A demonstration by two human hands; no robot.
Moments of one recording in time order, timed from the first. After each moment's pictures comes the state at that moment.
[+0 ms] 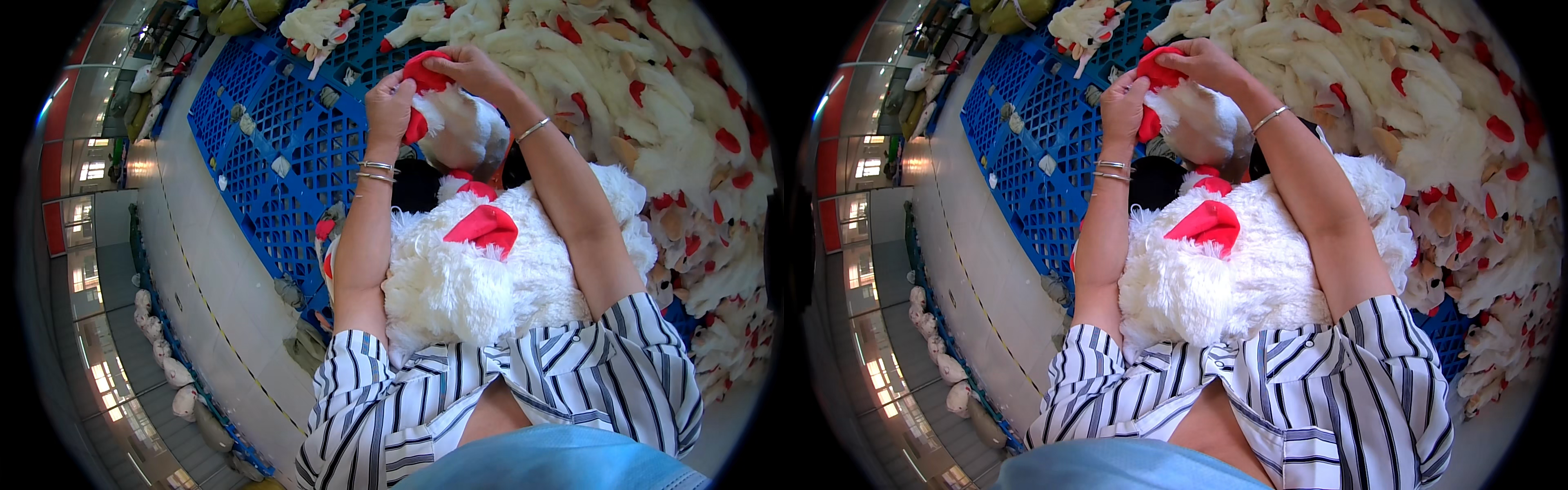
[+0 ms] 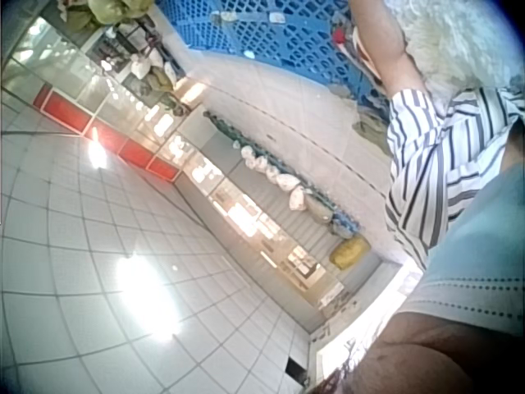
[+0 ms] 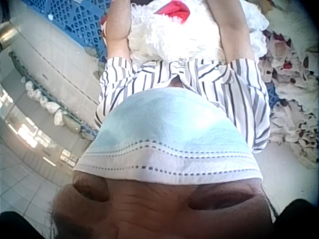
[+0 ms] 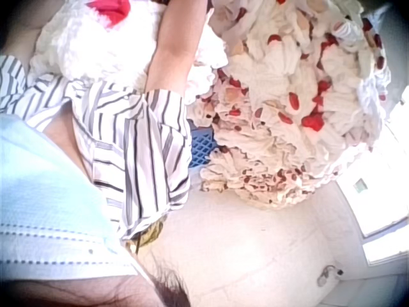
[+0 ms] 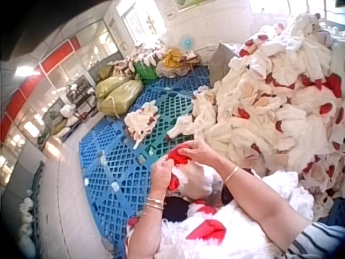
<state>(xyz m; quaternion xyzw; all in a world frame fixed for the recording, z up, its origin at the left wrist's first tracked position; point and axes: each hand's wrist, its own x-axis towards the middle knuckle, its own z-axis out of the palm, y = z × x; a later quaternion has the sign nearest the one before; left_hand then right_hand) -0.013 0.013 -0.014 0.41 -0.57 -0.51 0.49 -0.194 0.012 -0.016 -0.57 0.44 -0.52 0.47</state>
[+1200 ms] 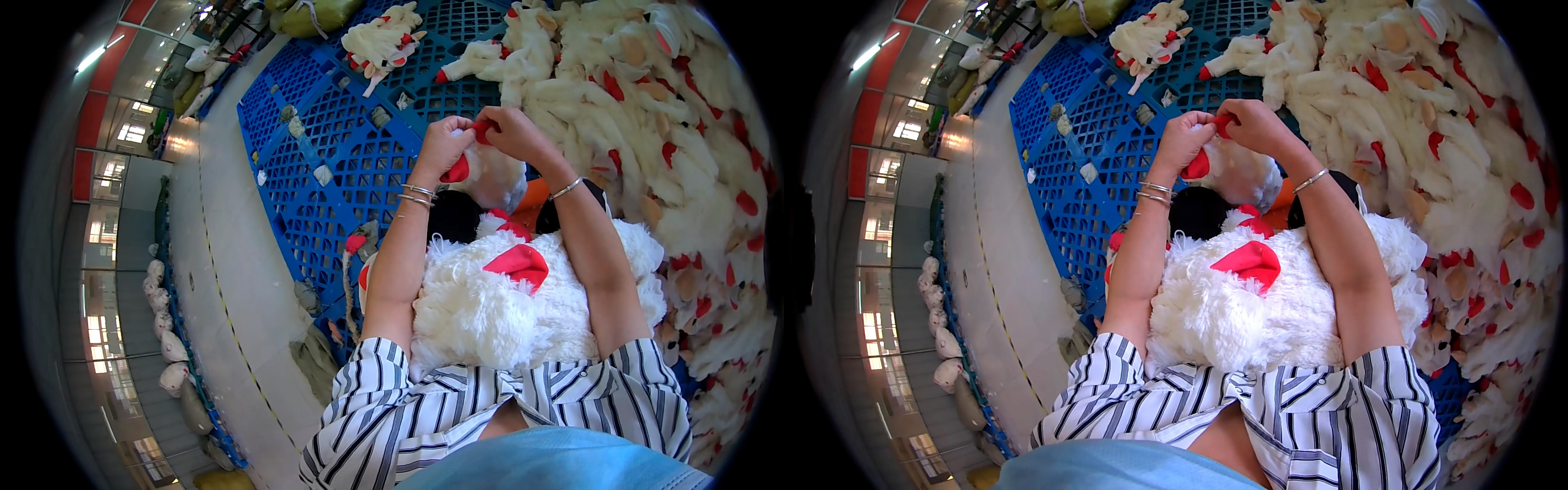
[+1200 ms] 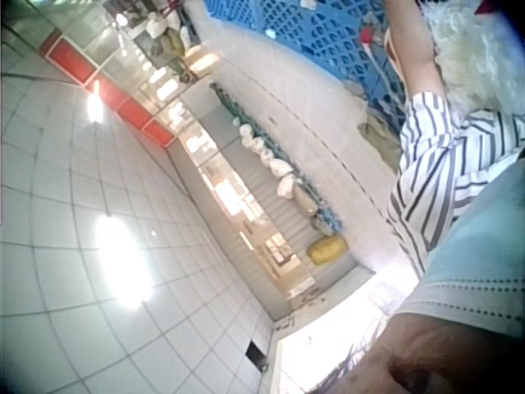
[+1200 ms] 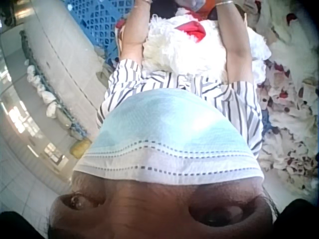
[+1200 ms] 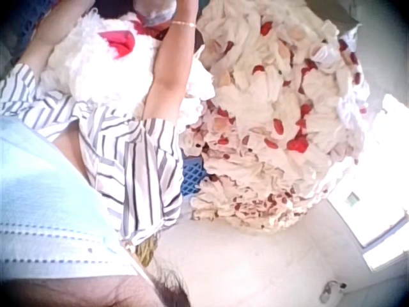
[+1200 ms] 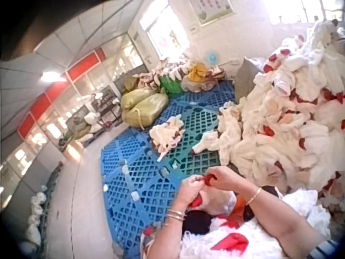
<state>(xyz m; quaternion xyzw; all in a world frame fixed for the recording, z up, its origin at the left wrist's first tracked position) 0.005 0.009 -0.005 0.45 -0.66 -0.49 0.36 -0.182 0.033 0.005 -0.72 0.49 -0.39 0.30</state>
